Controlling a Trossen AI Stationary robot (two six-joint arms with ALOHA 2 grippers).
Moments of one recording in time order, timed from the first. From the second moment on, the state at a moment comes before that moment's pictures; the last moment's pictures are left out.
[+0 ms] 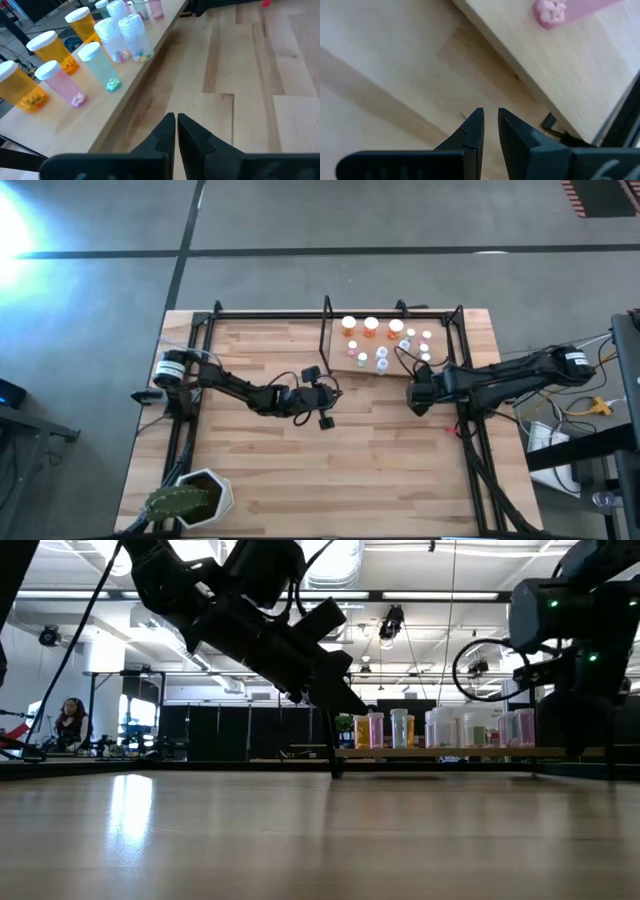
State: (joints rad) left arm -0.08 1.85 0.93 0.50 -0.46 0.06; right arm 0.01 1.15 0.52 -0.96 0.40 0.84
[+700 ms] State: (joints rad) left arm -0.08 1.85 0.93 0.50 -0.46 0.06; right arm -0.12 1.38 0.52 -0.79 0.55 0.76
